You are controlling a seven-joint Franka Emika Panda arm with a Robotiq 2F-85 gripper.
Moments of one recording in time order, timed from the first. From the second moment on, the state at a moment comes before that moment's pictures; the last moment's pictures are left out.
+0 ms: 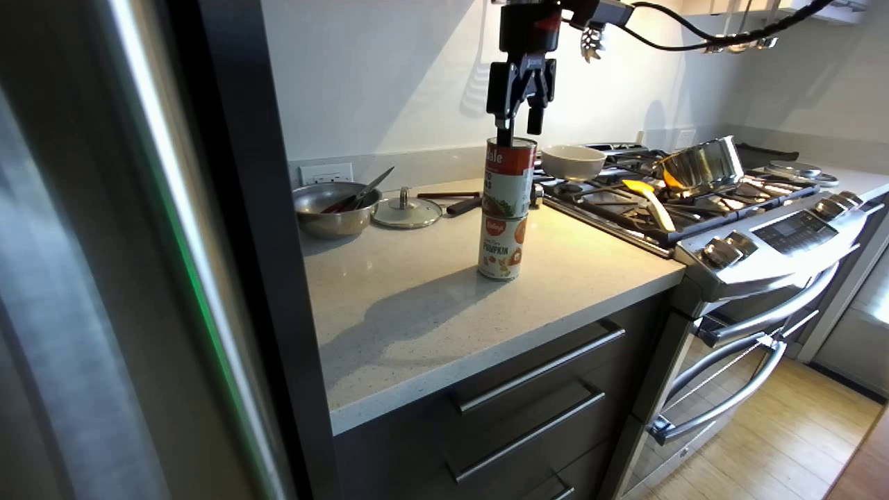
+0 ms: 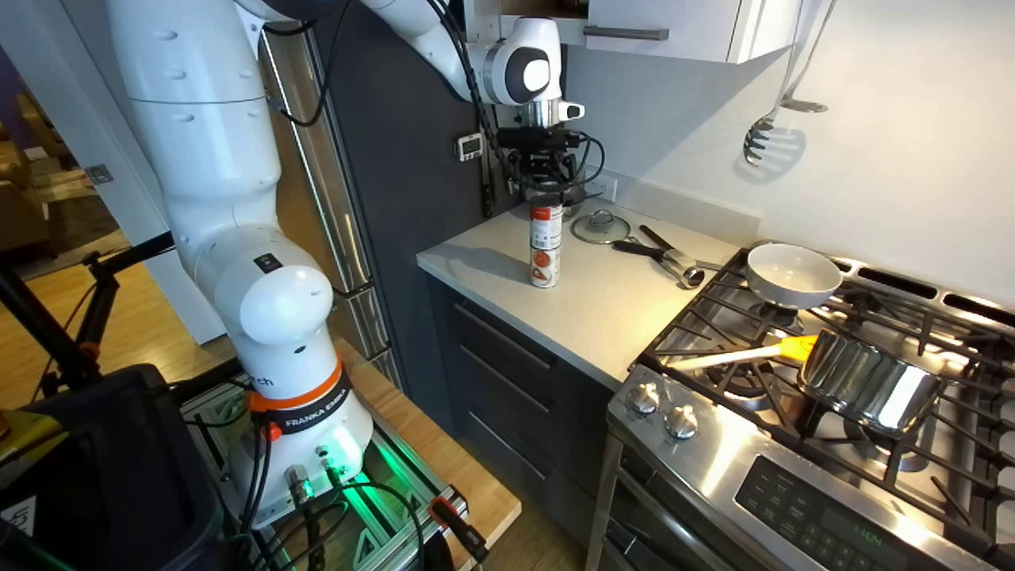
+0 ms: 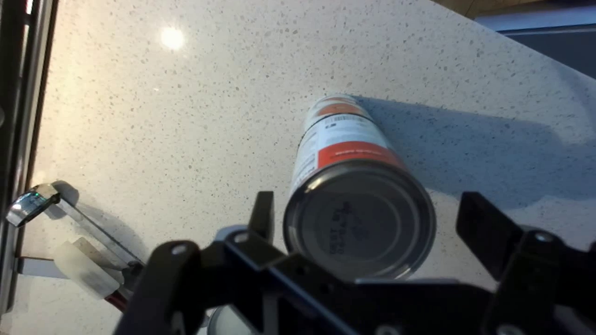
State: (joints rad) arm 0.02 0.11 0.05 -2.07 -0.09 2.21 -0.28
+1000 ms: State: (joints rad) arm 0.01 -0.15 0.03 -2.08 -0.14 2.21 -0.17
